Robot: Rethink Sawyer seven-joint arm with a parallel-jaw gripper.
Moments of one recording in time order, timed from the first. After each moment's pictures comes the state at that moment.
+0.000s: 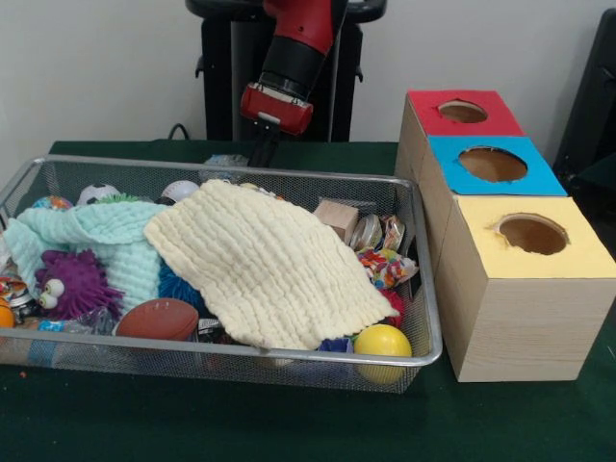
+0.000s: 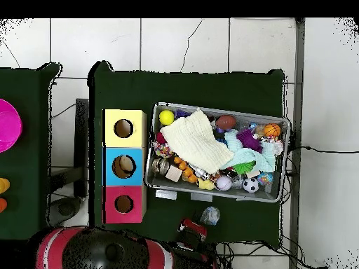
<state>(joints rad) 0.20 0.04 -0.58 2.14 -0.07 -0.95 2.49</state>
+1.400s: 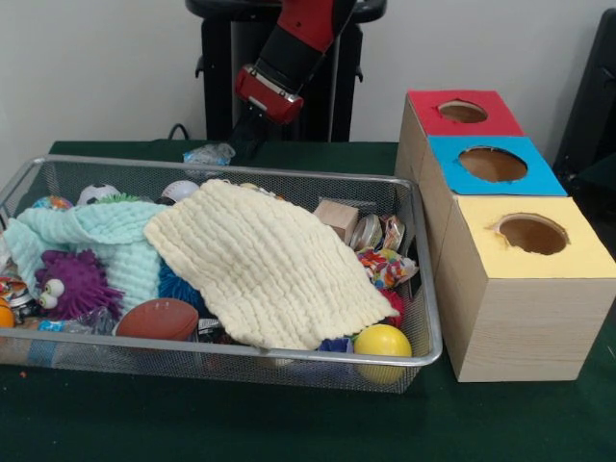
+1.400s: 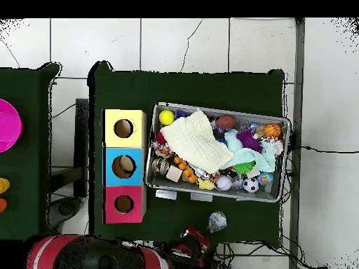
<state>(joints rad) 0.22 -0.02 -0.56 2.18 0.01 -0.68 2.49</state>
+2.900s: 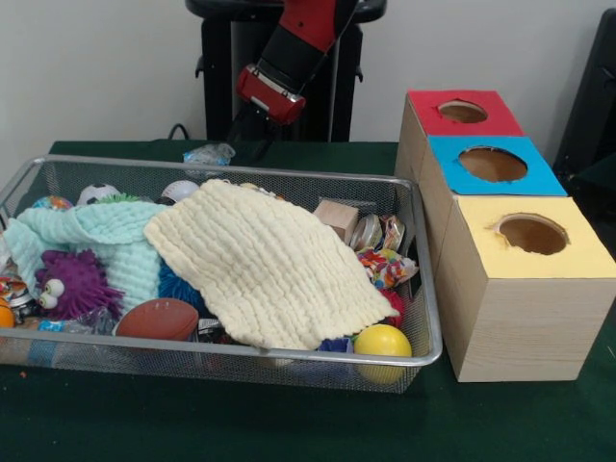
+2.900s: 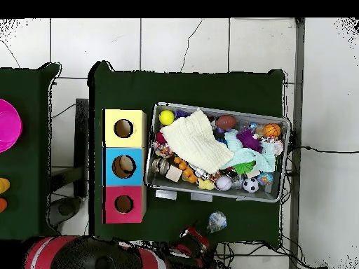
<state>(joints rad) 0.23 -0.02 -0.57 2.18 0.01 -0.68 2.49</state>
